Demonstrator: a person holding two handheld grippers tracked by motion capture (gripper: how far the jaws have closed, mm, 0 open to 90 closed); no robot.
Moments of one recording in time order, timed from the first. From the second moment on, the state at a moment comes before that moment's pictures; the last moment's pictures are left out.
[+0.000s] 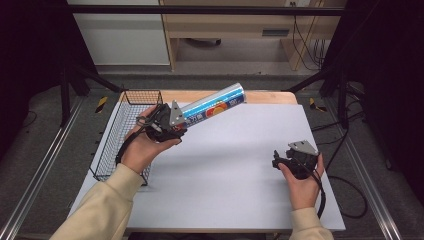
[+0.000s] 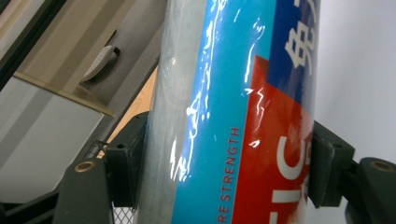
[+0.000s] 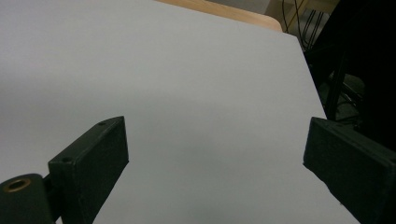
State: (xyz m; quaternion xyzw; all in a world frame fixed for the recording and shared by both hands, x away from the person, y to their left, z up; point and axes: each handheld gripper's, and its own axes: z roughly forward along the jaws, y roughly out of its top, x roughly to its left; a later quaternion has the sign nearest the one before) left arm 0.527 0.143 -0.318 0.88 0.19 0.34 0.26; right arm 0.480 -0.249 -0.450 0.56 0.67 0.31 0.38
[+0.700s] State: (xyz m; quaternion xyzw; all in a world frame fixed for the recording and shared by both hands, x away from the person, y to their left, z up) left arm 0.499 0.165 -0.300 0.86 0.29 0.37 0.20; right arm 0.470 -0.248 -0.445 0.56 0.67 0.32 0.38
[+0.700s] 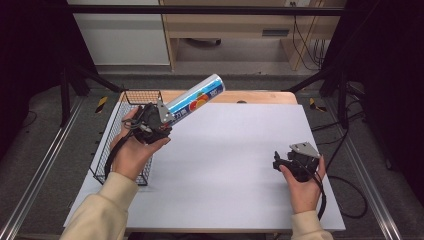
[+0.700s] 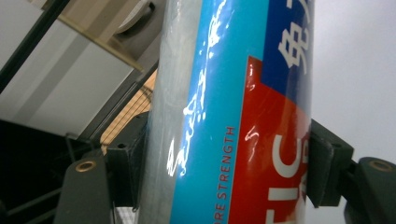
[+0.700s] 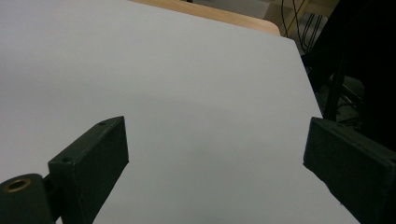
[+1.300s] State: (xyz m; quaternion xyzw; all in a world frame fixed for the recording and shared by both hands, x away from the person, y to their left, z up) left arm 0.478 0.202 -0.297 0.85 0.37 0.35 0.15; right arm 0.473 -0.253 -0.448 0.56 0.67 0.31 0.38
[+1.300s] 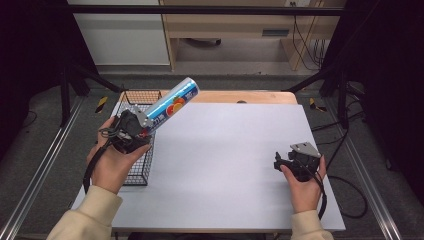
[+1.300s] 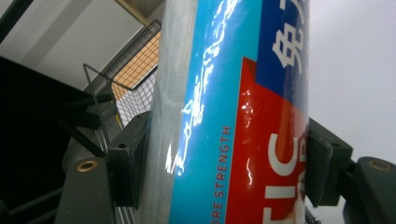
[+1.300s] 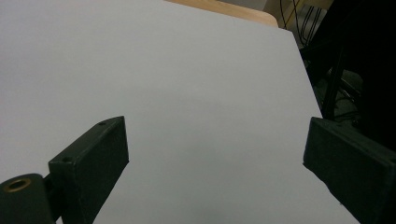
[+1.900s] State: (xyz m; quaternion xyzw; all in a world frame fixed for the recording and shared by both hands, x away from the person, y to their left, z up) left arm 0.465 0.230 -0.318 0.84 0.44 0.30 0.11; right arm 0.472 -0.258 -0.448 0.57 0.66 0.31 0.38
